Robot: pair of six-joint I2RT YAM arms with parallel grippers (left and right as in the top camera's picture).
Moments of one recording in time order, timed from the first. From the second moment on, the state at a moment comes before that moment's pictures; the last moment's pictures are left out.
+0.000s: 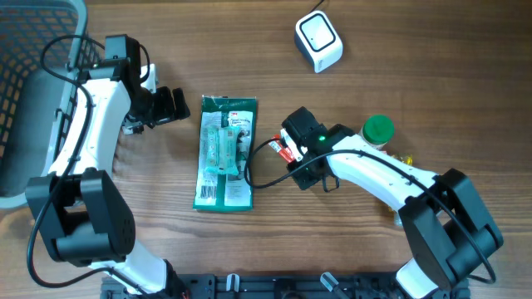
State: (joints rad) left arm 0.08 1.81 1.43 -1.04 0.13 -0.16; right arm 0.63 1.76 1.03 -0.70 -0.03 0.04
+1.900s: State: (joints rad) left arm 0.08 1.81 1.43 -1.04 0.13 -0.16; right arm 0.63 1.64 1.02 -0.77 -0.04 0.09
